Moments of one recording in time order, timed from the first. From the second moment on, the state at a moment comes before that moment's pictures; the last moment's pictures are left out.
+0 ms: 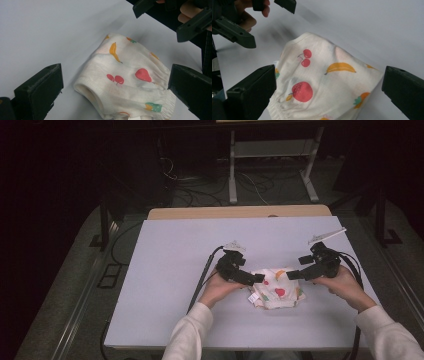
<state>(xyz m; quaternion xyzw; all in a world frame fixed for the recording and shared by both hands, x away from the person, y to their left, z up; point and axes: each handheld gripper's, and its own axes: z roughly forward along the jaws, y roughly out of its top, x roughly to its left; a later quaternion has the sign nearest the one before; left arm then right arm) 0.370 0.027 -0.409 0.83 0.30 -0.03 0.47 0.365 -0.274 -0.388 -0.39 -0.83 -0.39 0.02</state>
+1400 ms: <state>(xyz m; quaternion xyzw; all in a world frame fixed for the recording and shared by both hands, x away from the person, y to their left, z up) 0.402 0.017 -0.437 0.84 0.30 -0.06 0.45 0.409 -0.300 -0.435 -0.42 -0.83 -0.37 0.03</state>
